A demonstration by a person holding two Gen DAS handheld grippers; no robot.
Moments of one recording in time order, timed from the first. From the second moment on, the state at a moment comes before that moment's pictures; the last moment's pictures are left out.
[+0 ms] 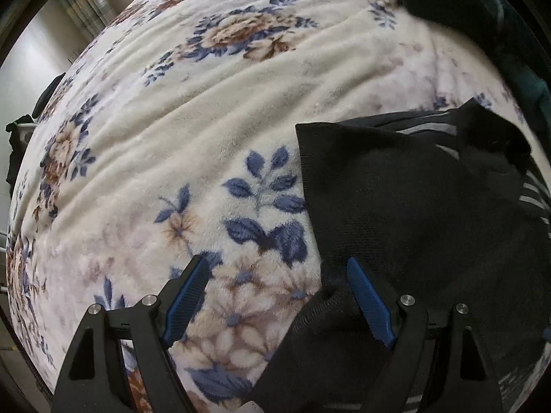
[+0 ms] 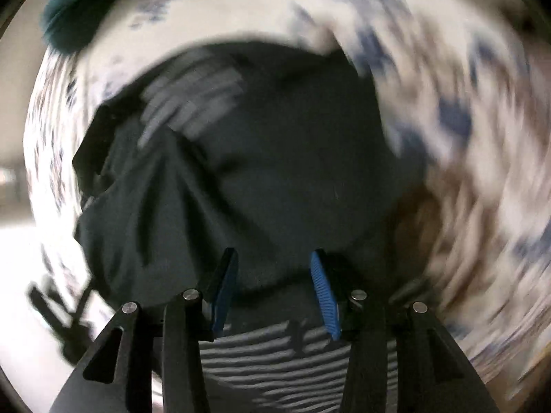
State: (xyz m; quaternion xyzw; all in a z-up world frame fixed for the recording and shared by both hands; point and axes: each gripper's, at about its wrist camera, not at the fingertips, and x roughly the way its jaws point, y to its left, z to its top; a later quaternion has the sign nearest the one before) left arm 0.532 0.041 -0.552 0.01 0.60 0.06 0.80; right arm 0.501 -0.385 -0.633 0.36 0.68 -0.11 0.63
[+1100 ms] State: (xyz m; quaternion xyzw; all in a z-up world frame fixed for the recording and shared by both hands) left arm 0.534 0.016 -0.586 0.07 0.60 0.02 0.80; right arm 0.579 -0.362 -0.583 0.05 0.59 -0.16 0.79
